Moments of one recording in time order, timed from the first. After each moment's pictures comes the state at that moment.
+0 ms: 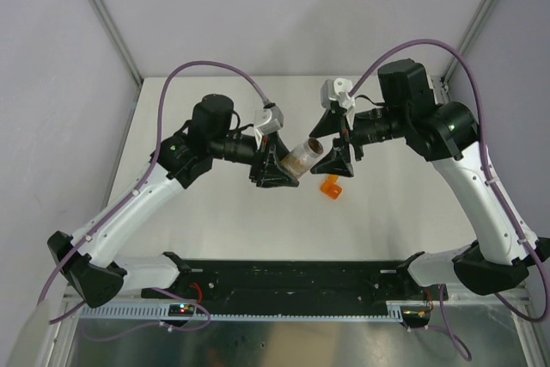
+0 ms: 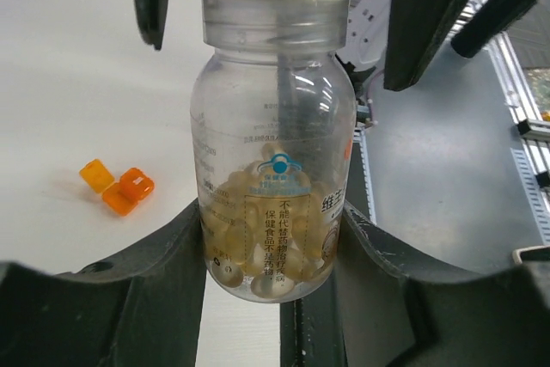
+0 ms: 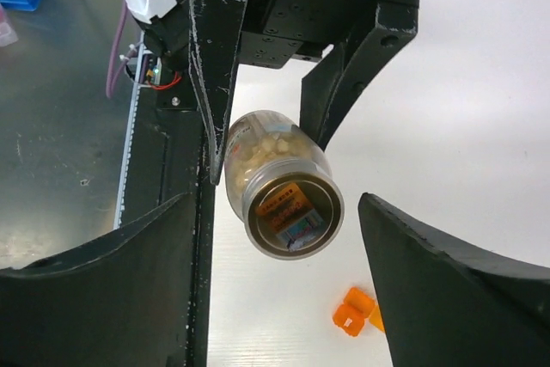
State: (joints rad) left arm -0.68 1.23 1.32 -0.48 0.94 0.05; right arm 0.60 1.35 1.87 -1.09 -0.88 -0.51
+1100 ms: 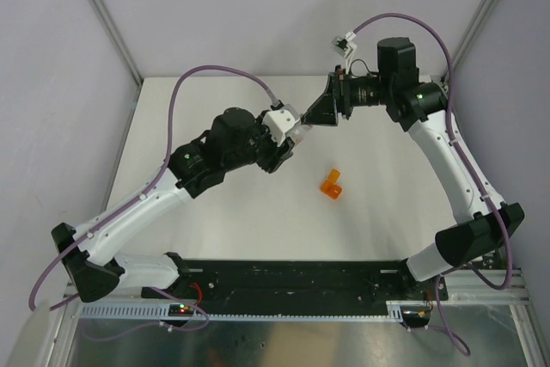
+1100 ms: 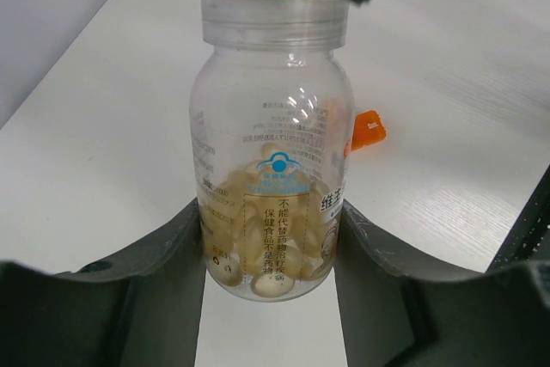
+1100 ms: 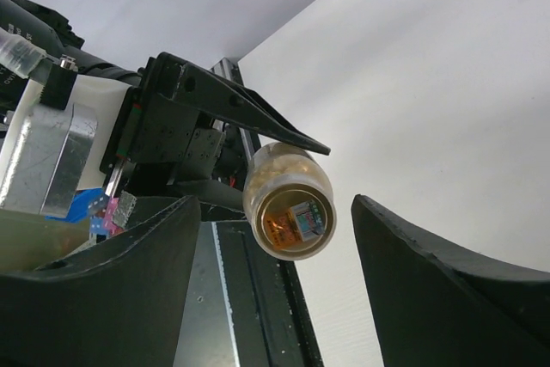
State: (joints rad) left arm -0.86 1.24 1.32 -0.50 0.03 0.19; right arm 0.38 1.52 1.76 -0.67 -1.00 0.21
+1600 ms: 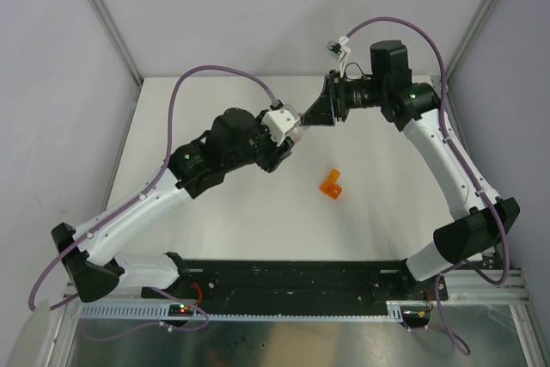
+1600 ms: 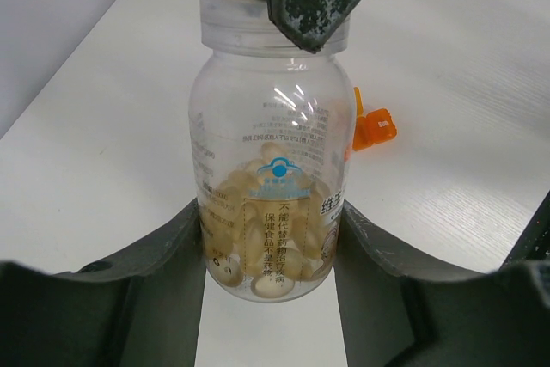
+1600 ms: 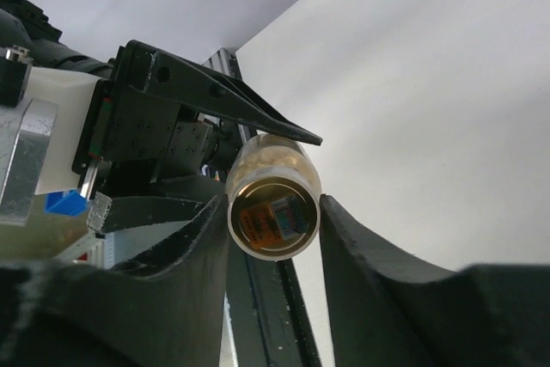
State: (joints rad) left arm -0.86 1.24 1.32 -0.50 -0.02 0.19; right arm 0.40 1.54 1.74 -0.66 -1.00 0.19
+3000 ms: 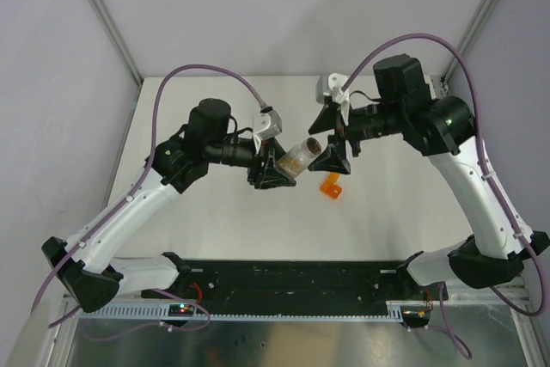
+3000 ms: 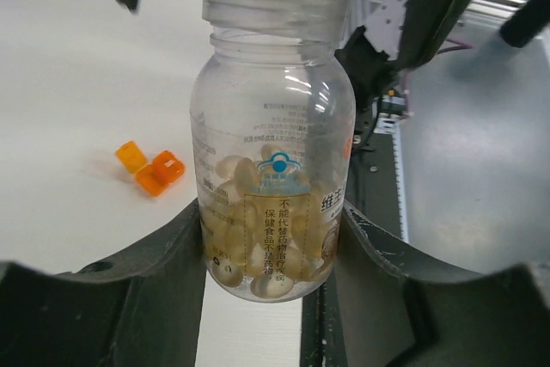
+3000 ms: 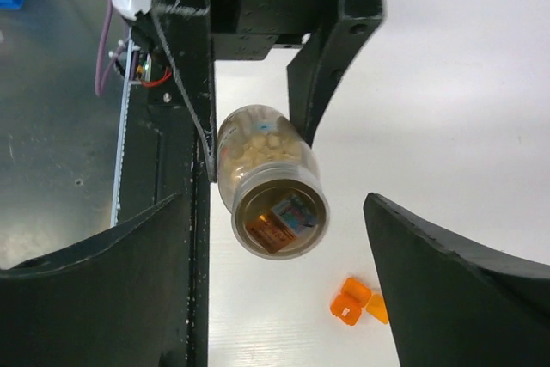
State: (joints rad) left arm -0.70 1.19 1.31 -0.52 0.85 0.10; right arm 0.63 1.39 1.93 -1.14 -0.80 -0.52
